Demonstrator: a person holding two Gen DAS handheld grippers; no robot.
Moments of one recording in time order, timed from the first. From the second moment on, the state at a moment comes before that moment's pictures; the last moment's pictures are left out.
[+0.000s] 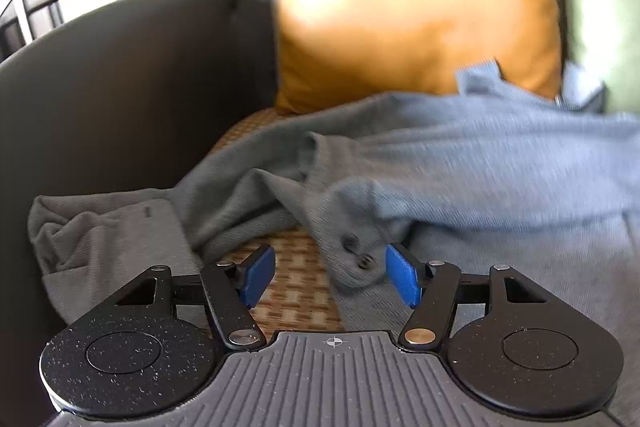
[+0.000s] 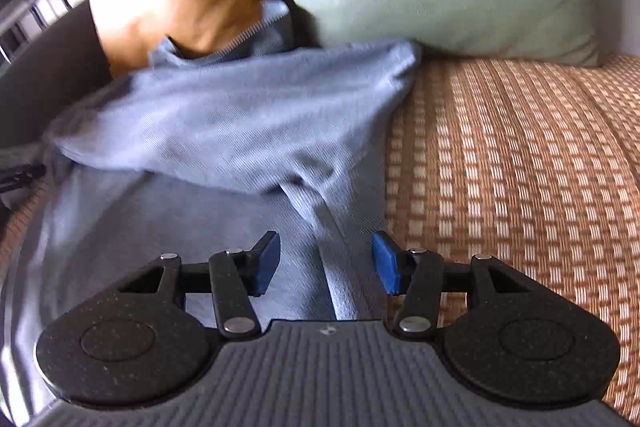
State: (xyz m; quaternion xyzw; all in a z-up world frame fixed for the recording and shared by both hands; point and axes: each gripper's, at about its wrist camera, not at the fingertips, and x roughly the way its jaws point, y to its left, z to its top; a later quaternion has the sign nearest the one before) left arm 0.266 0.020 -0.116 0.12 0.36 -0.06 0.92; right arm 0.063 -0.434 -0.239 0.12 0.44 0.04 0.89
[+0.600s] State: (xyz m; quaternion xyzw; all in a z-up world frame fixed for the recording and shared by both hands) left arm 0.295 0.026 -0.132 0.12 0.36 -0.07 0.92; right arm 0.072 -0.473 -0.242 0.15 0.45 -0.01 0.88
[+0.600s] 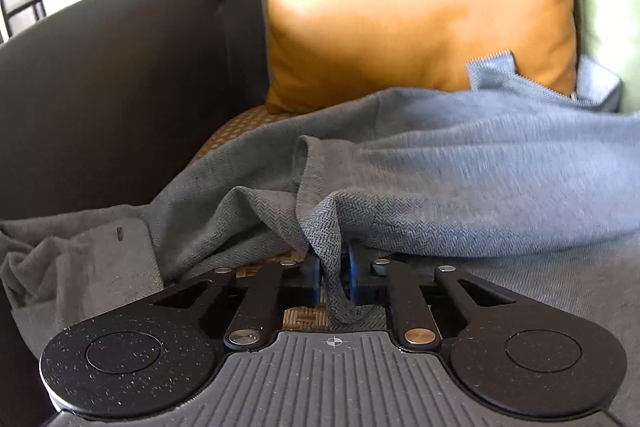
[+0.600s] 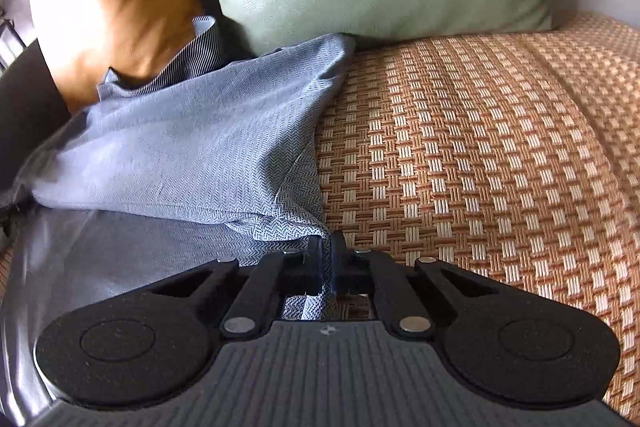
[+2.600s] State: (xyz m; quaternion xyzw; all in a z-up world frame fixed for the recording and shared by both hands) left arm 0.171 0.223 -0.138 -0.31 0.30 -0.02 0.90; right arm 0.261 0.003 -0.141 0.12 0.49 0.32 0.80
